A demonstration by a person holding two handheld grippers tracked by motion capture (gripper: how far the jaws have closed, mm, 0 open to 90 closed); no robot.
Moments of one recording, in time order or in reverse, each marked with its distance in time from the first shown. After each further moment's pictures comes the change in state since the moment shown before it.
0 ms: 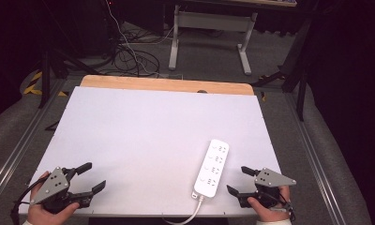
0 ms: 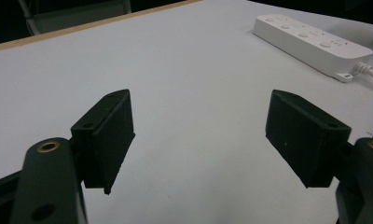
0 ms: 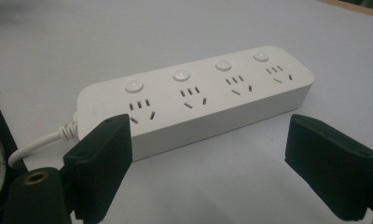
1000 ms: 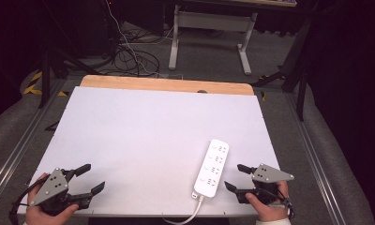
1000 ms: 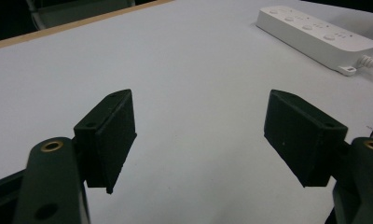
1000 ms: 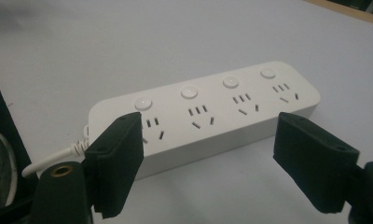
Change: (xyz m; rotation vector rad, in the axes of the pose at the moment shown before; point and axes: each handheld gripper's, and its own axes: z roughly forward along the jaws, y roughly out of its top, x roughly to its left) left arm -0.005 0.005 -0.006 0.041 0.024 0.007; right arm 0.003 0.020 0.001 0.019 0.019 -0.016
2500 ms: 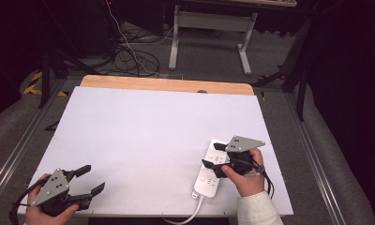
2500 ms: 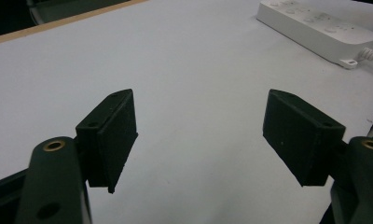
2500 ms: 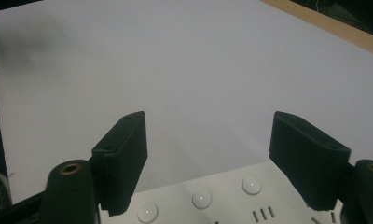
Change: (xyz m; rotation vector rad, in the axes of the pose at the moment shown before) left arm -0.002 0.000 0.000 0.023 -0.002 0.006; right arm -0.002 0.079 0.055 0.033 0.095 -0.046
